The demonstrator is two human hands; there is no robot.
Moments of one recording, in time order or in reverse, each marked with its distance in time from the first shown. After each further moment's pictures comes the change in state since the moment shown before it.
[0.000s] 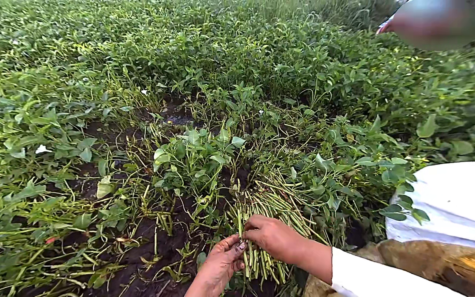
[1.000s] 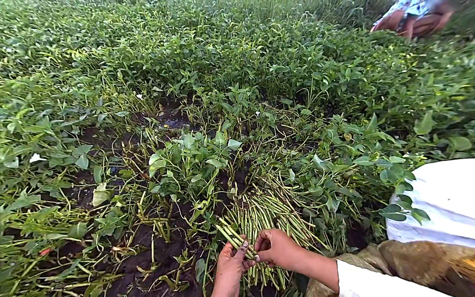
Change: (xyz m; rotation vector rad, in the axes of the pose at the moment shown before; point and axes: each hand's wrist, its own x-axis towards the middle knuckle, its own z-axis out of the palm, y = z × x) left_hand 0.018 -0.030 0.033 -0.043 0.301 0.161; right_hand -0.016 0.005 0.019 0.788 -0.162 0.842
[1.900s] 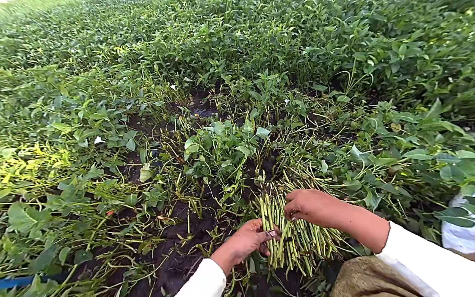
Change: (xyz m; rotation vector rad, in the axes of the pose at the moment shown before) left_hand 0.015 0.057 -0.038 0.485 -0.566 -0.134; right_hand 0.002 -0.060 -0.063 -0.985 -0.092 -0.472
